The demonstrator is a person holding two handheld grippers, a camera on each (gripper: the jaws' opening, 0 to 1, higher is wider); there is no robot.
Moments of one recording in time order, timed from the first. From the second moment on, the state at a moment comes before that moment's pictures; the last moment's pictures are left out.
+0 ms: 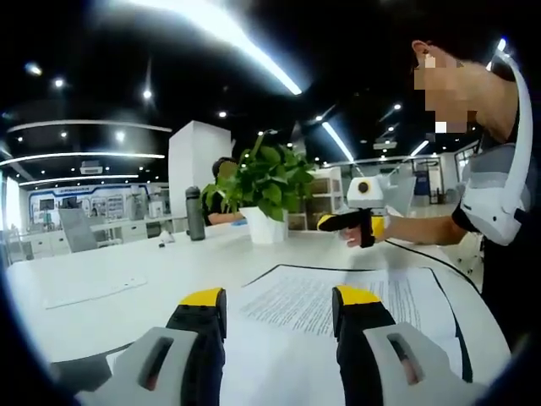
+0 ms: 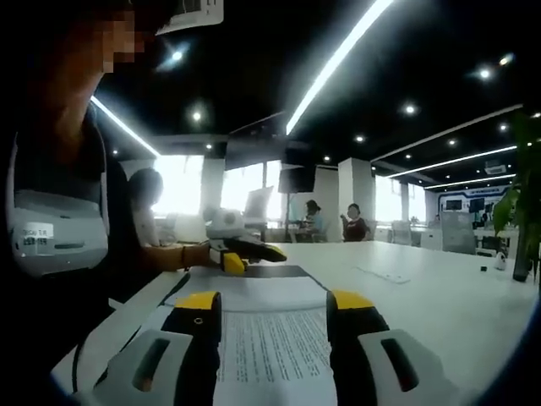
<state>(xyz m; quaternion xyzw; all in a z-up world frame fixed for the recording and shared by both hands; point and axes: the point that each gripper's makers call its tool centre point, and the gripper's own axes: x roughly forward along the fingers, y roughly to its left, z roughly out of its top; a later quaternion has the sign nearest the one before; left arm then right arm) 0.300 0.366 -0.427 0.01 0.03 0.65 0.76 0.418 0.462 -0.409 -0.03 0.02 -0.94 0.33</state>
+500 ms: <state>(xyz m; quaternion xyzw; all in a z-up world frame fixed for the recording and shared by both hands) 0.306 0.370 -0.427 0.02 0.03 0.65 0.76 0.419 0.463 -0.408 -0.04 0.02 -0.94 0.33</state>
